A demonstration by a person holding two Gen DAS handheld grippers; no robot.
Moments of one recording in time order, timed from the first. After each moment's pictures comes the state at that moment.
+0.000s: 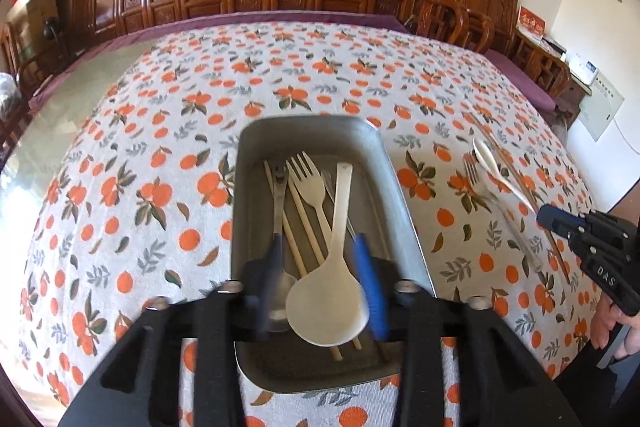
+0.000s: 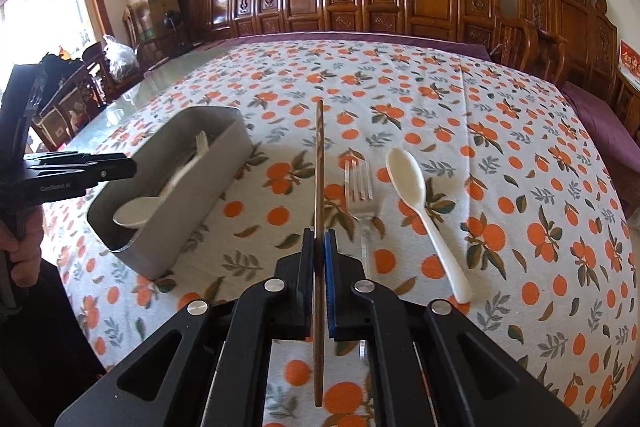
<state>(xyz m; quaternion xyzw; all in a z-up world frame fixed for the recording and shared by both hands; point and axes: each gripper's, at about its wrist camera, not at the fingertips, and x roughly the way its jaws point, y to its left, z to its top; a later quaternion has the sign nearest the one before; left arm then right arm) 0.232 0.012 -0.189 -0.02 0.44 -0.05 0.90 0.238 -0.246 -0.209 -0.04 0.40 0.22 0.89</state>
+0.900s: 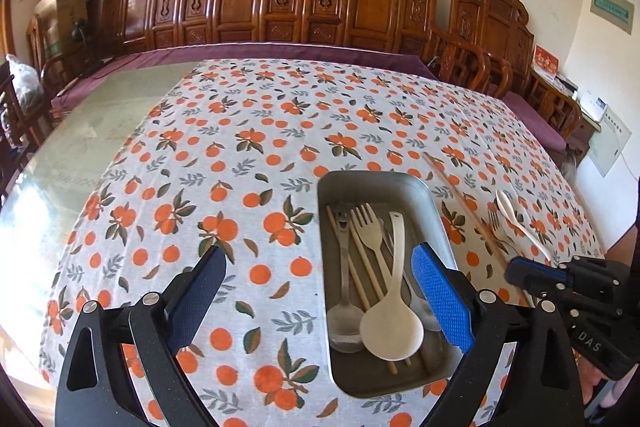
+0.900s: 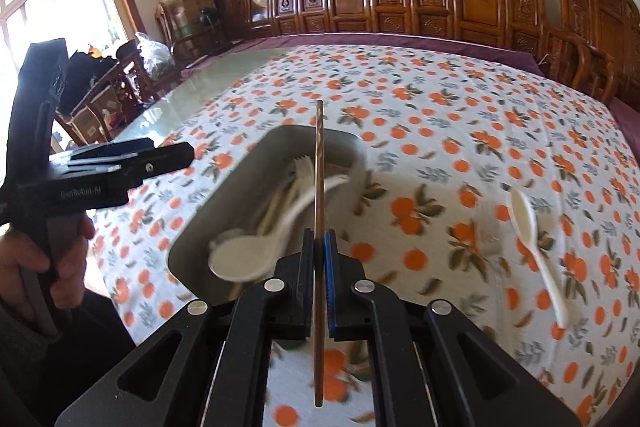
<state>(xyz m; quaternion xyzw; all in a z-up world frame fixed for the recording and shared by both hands) 0.228 0.069 -0.159 -0.05 0.39 -0.02 0.92 0.238 -0.135 -0.183 -0.01 0.41 0.29 0.87</state>
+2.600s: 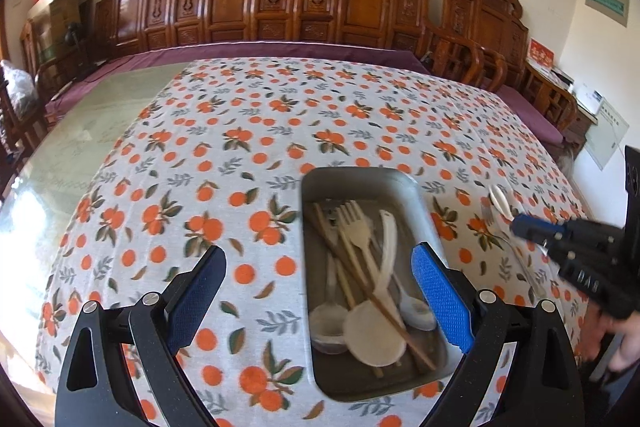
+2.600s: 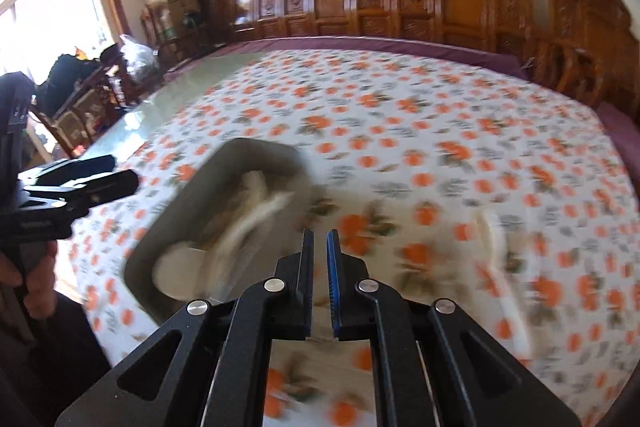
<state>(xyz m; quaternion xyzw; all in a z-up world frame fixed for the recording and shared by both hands) 0.232 0.050 -0.163 -0.04 0.40 -0.04 0.92 0.270 -0.194 -0.184 -0.04 0.40 0.24 0.89</state>
